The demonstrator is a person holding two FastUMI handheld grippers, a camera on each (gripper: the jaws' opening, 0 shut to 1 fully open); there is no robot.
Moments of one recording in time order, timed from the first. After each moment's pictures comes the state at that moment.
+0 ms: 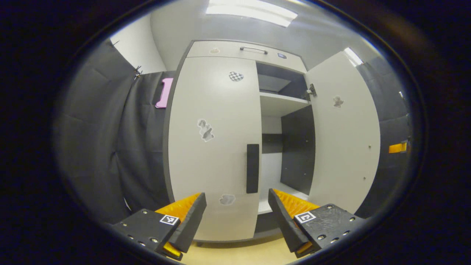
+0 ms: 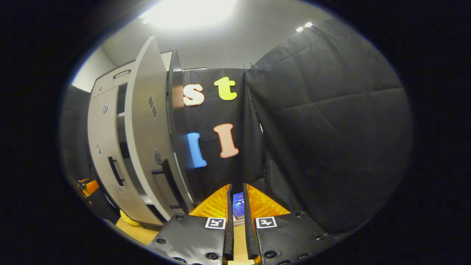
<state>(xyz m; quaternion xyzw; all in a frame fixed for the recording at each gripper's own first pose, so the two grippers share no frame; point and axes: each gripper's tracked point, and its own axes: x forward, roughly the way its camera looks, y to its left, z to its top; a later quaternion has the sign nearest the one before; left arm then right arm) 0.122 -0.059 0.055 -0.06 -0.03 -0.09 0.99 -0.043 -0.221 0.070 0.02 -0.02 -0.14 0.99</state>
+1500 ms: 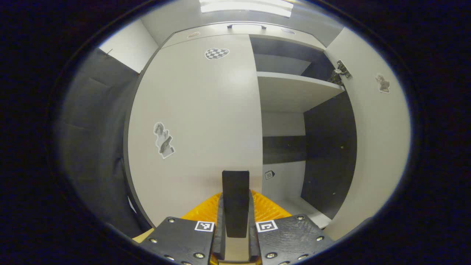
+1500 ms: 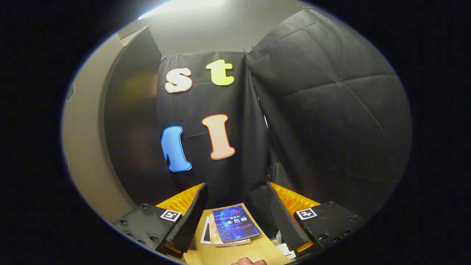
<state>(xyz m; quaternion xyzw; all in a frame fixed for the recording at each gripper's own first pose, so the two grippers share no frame) 0.253 -0.114 0.071 -0.05 -0.01 0.01 1.00 0.178 -0.320 0.059 0.04 0.00 -0.09 1.00</state>
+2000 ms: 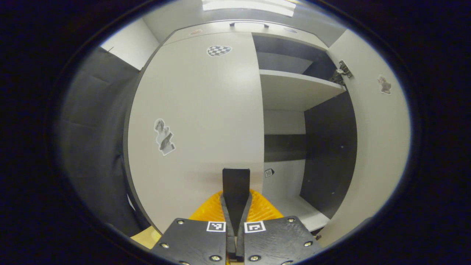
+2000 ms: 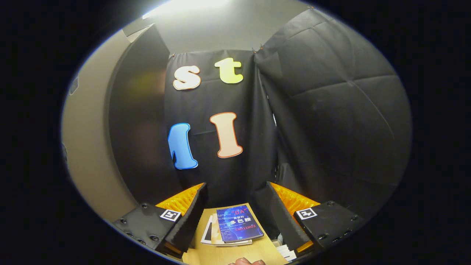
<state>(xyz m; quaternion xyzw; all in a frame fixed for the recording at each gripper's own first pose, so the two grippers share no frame) 0.253 -0.114 0.070 -0.05 0.00 0.01 1.00 0.180 -0.311 0.058 0.02 -0.01 -0.07 1.00</state>
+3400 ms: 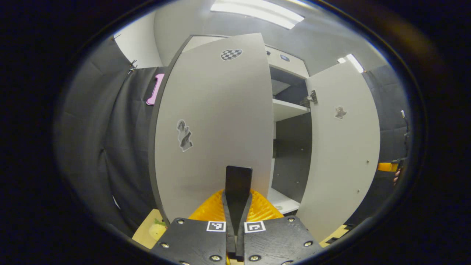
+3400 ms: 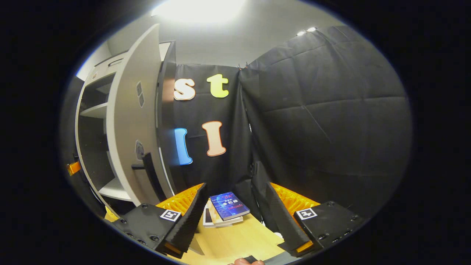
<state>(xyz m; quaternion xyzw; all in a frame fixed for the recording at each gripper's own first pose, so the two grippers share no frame) 0.140 -0.061 0.069 -0.09 -0.02 -0.13 0.99 -0.041 -0.216 0.055 0.01 -0.02 -0.17 0.98</state>
